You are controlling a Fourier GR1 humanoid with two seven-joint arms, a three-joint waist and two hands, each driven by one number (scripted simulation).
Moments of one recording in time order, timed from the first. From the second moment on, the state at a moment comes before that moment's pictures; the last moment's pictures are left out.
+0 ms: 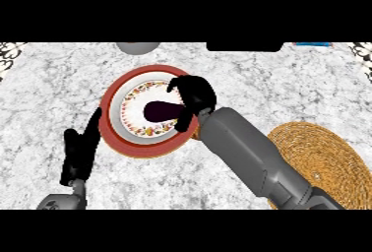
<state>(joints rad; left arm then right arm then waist) -0.06 0.14 -0.06 -1.44 -0.05 0.18 0.21 -0.96 0.00 0.57 -0.76 0.45 -0.11 0.42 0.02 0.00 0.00</state>
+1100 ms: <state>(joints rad) -0.03 0.13 -0.05 -1.50 -0.06 0.17 0.25 -0.67 -0.01 0.24 -1.02 0.08 -0.10 -0.08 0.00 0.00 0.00</state>
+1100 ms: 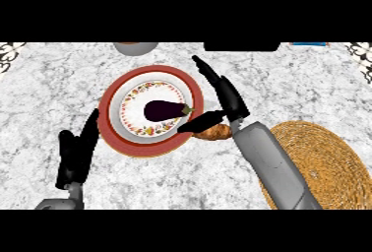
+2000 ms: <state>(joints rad) -0.05 0.11 -0.02 -1.49 -0.08 0.14 0.25 -0.71 -0.01 0.27 -0.86 0.13 -0.21 -0.15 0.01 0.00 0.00</state>
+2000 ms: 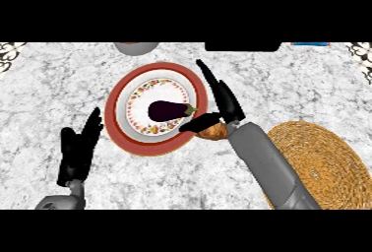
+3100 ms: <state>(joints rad) -0.03 0.08 0.00 -1.49 -0.11 0.13 0.24 -0.64 -0.10 0.07 -0.80 0.23 -0.16 -0.26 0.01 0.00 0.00</state>
